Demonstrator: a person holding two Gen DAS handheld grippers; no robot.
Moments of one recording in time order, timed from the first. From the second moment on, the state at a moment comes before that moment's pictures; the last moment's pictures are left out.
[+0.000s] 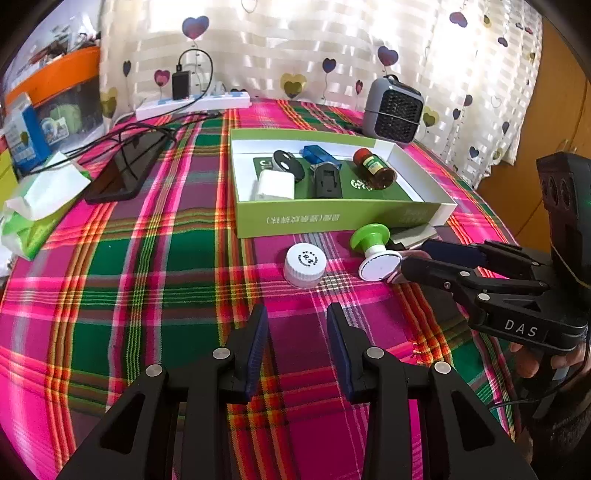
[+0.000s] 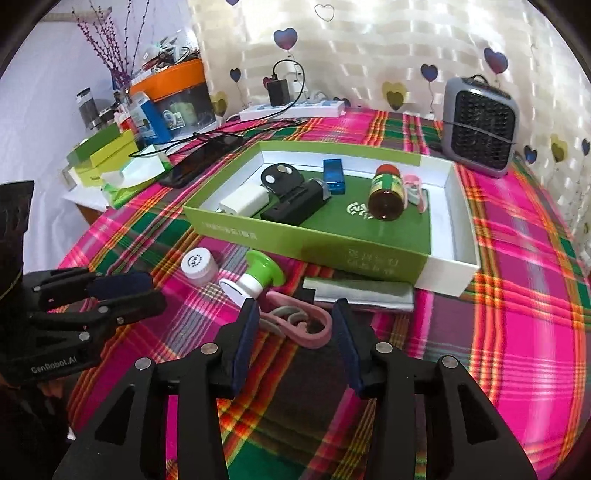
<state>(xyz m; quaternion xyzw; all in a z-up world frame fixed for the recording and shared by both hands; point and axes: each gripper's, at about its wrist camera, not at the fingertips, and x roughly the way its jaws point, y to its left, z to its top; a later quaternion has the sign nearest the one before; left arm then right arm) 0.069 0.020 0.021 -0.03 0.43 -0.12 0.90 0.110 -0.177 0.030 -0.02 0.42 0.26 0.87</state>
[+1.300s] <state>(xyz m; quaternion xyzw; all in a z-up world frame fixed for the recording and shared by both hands) 0.108 0.007 0.019 -0.02 0.43 -0.12 0.89 0.098 -0.158 0.022 -0.11 0.43 0.27 0.86</state>
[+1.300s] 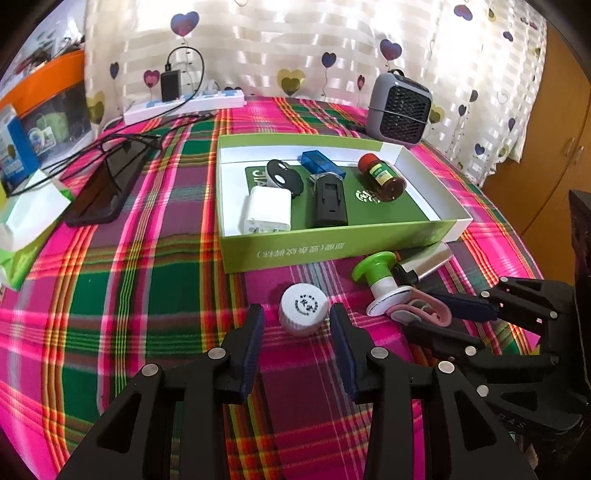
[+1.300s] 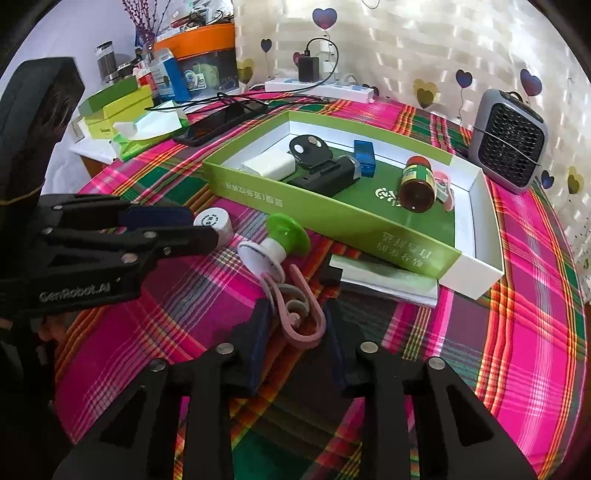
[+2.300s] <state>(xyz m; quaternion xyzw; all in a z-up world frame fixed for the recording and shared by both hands) 0.118 0.007 0.016 -0.02 0.43 -0.11 0.89 0.095 -0.182 0.023 -0.09 0.43 0.25 0.87</state>
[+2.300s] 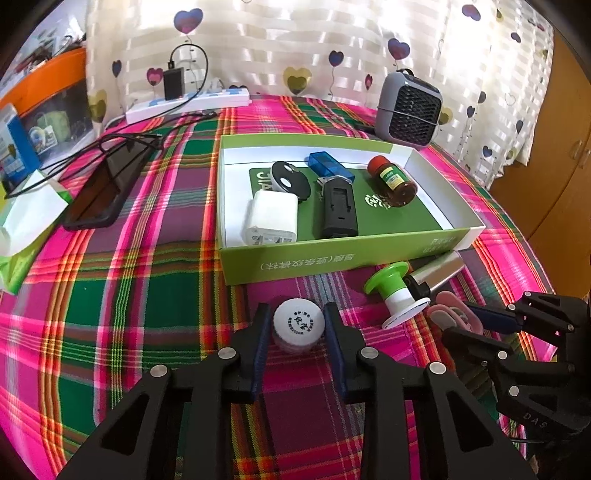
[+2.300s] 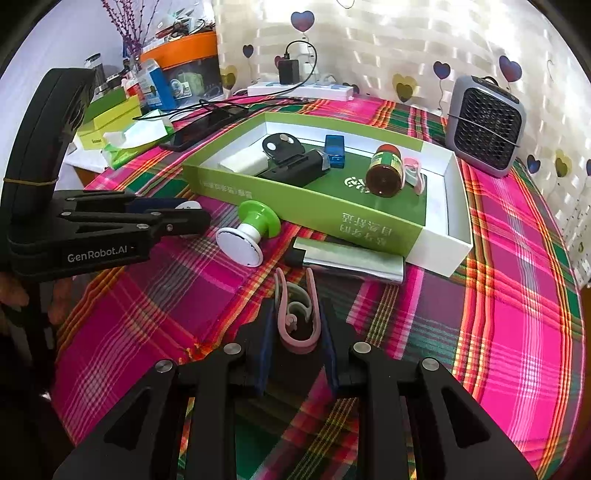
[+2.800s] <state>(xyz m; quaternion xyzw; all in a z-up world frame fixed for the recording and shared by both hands) 0.116 0.007 0.018 -0.02 0.43 -0.10 0.89 0.094 -0.181 0.022 -0.09 0.43 0.24 0.87</state>
